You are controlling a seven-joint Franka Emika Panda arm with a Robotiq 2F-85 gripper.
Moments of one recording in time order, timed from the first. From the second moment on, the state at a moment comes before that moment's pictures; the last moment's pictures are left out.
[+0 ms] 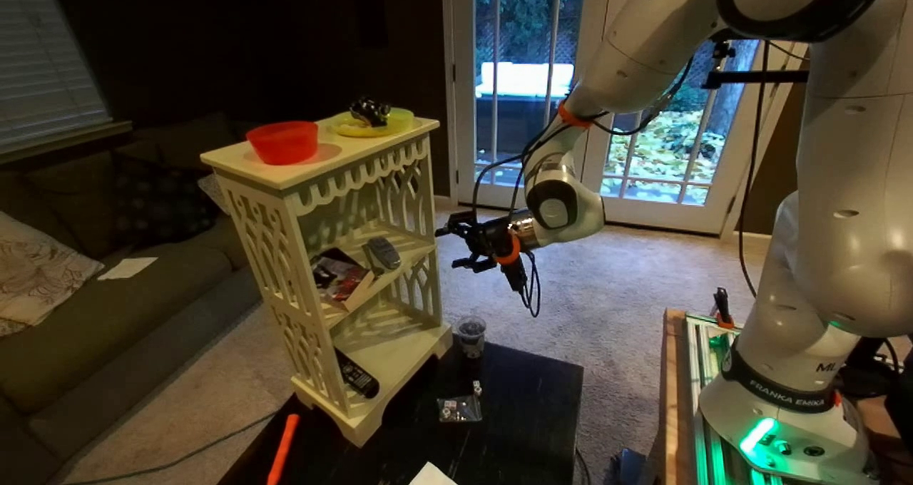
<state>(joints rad) -0.02 0.20 -0.21 -2.47 2.51 2.33 -1.33</state>
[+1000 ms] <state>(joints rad) -0.15 0.20 -0.28 -2.52 2.51 2.16 -1.35</state>
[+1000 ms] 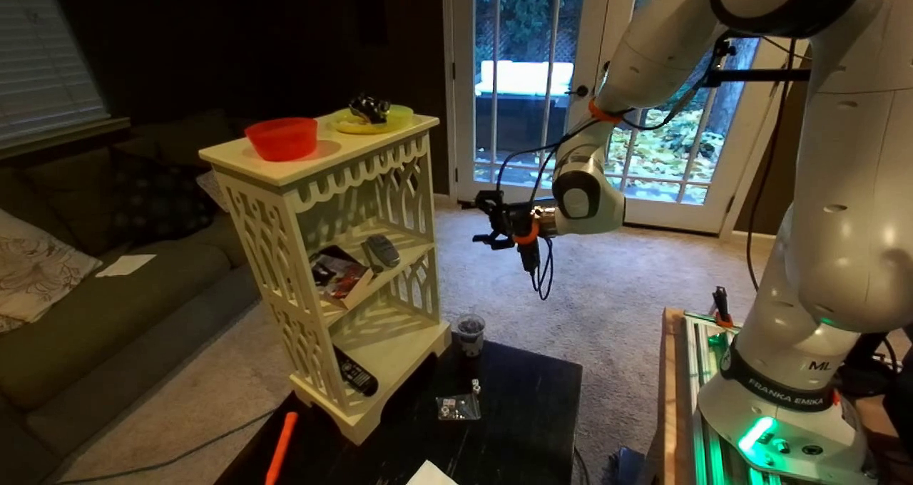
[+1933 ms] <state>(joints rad) -0.09 0.20 -0.19 -2.60 2.51 2.09 -1.35</state>
